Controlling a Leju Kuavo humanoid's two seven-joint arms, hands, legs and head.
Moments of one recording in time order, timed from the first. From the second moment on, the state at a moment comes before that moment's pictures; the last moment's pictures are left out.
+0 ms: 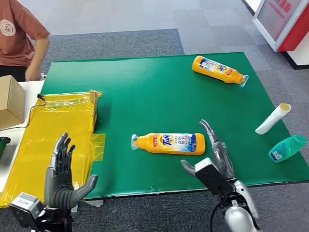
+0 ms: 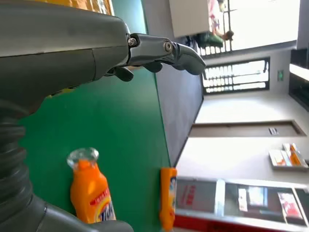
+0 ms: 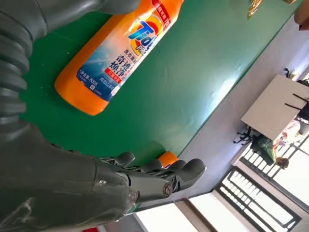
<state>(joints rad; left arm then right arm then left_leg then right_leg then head) 0.28 -0.07 -0.20 -1.86 -0.06 0.11 -0.39 0.09 -0.10 0.25 -1.78 0.61 -0.12 -0.12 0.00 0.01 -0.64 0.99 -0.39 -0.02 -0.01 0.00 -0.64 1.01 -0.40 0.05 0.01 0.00</state>
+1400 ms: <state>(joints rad) -0.01 -0.09 -0.36 -1.83 -0.18 -0.10 -0.33 -0.29 0.00 0.40 -1.14 1.36 -0.19 0.20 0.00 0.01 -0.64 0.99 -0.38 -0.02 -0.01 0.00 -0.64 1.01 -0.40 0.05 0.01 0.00</state>
